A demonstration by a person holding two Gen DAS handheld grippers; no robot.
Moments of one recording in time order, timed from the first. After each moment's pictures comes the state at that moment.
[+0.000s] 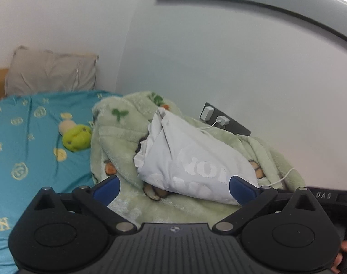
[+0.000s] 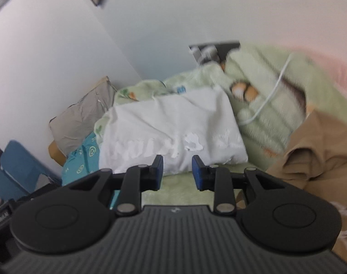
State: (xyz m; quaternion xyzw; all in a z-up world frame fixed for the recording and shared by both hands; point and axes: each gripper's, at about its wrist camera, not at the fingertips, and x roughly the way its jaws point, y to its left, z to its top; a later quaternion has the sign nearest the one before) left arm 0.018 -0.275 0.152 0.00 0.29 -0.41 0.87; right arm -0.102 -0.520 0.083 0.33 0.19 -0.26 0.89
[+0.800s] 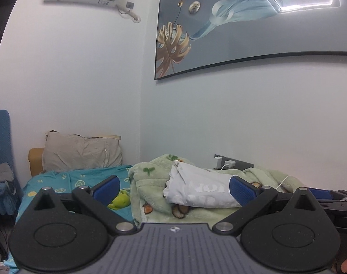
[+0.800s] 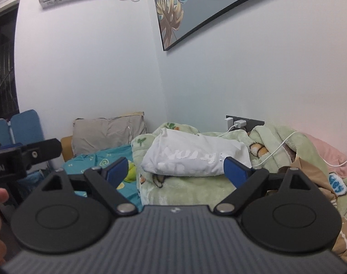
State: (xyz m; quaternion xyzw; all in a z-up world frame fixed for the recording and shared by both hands) left arm -0.156 -0.149 0.172 0.03 0.07 -0.36 0.93; right arm -0.187 -0.355 0.090 0.11 0.07 -0.24 0.96
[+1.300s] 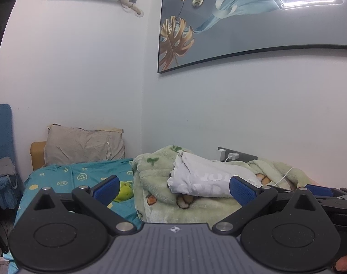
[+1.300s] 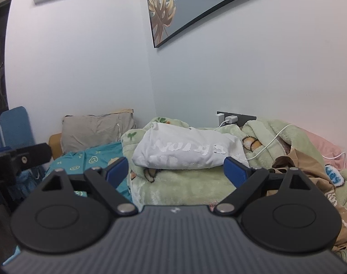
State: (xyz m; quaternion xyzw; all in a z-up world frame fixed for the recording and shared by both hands) left arm -0.148 -0.148 0.152 0.03 0.09 -0.36 0.93; right arm -0.173 -0.348 0.070 0.11 0.07 -0.28 0.95
